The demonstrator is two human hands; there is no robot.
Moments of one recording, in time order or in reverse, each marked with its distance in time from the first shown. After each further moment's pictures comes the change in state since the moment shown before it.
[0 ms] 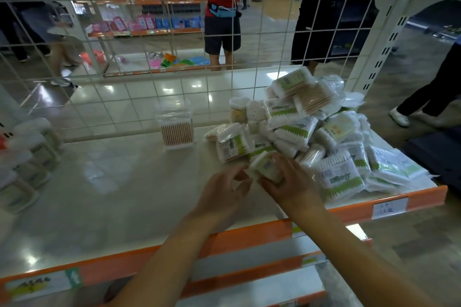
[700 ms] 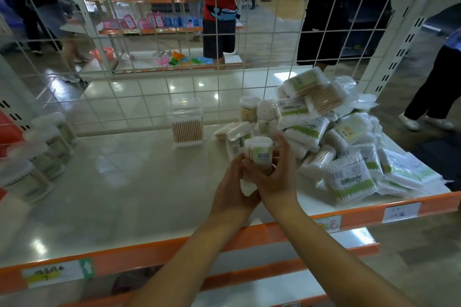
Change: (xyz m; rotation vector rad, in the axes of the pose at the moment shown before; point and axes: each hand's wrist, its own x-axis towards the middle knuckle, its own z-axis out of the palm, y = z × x) left_hand -0.015 0.006 0.011 -0.187 0.236 0.055; right_hand 0.010 -0.057 0.029 0.702 0.223 0.193
